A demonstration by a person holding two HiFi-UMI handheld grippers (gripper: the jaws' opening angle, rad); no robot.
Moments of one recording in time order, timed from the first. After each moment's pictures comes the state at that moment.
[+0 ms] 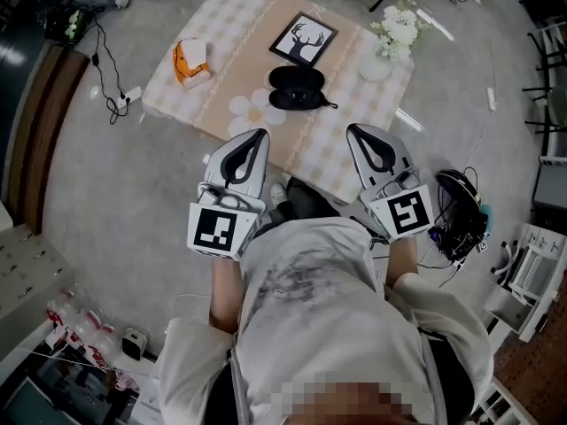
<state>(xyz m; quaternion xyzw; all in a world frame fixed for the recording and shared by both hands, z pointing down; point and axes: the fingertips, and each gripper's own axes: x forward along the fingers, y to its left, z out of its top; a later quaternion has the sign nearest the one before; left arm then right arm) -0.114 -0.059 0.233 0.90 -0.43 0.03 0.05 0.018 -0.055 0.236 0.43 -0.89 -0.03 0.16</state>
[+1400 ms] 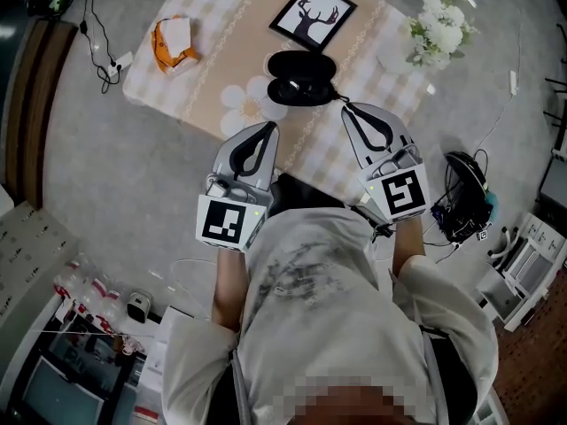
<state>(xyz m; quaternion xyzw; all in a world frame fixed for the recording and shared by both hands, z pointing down) -0.083 -0.137 0.330 0.89 -0.43 0.08 0.14 0.024 -0.157 0.339 0.37 -0.90 0.02 0.24</state>
